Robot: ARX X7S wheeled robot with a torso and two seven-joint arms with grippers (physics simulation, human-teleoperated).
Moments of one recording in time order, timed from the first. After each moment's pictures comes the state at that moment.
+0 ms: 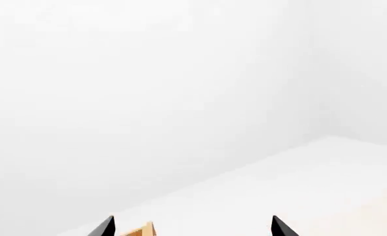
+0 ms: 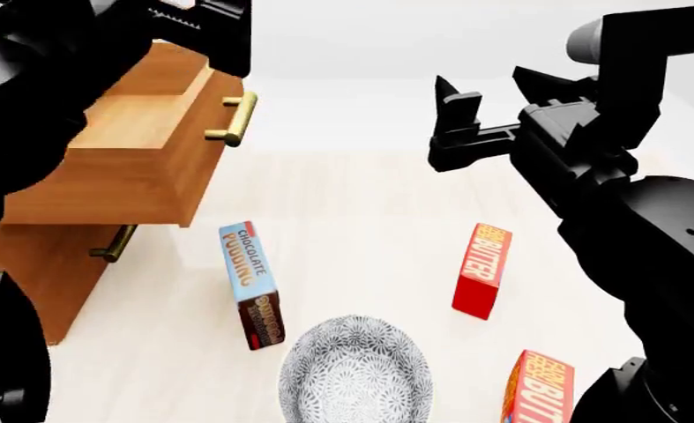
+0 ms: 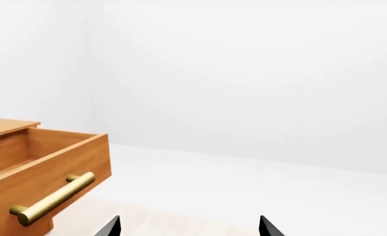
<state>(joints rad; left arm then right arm) -1.34 -0.36 0.16 0.38 -0.62 -1.38 -0.09 0.97 0.20 0.10 -0.54 0.56 1.40 0.04</state>
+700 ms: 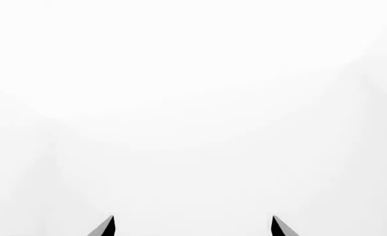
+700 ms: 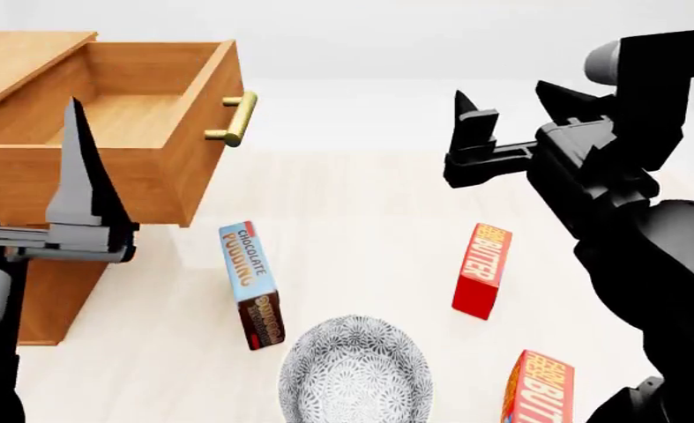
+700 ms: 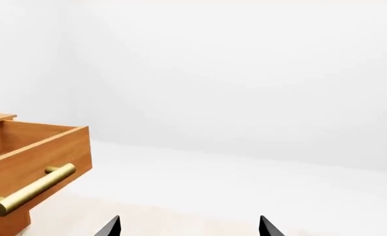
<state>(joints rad) -0.23 -0.44 -0.18 0.77 -0.29 -0.25 -0.08 0.93 0.23 0.13 -0.64 0.60 1.46 0.11</state>
